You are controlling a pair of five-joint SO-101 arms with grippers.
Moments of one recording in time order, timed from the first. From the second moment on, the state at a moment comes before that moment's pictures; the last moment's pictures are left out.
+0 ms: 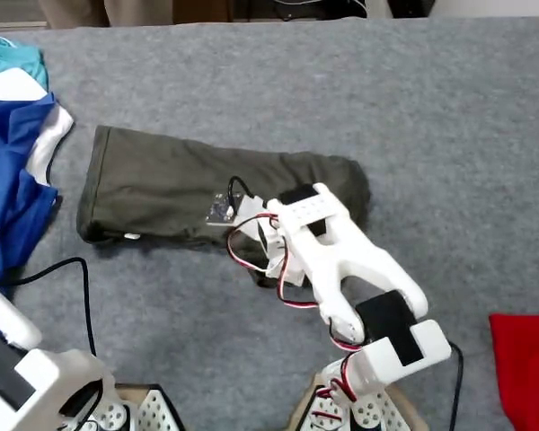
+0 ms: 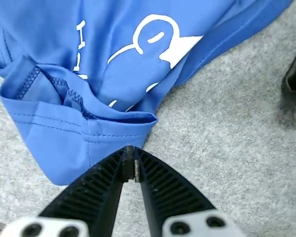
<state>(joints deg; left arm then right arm) -56.3 -7.1 9.6 85.6 -32.0 -25.5 3.7 36.9 64.2 38.4</state>
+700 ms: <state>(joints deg) -56.3 -7.1 9.6 85.6 -32.7 -15.6 9.9 8.7 71.6 43.1</state>
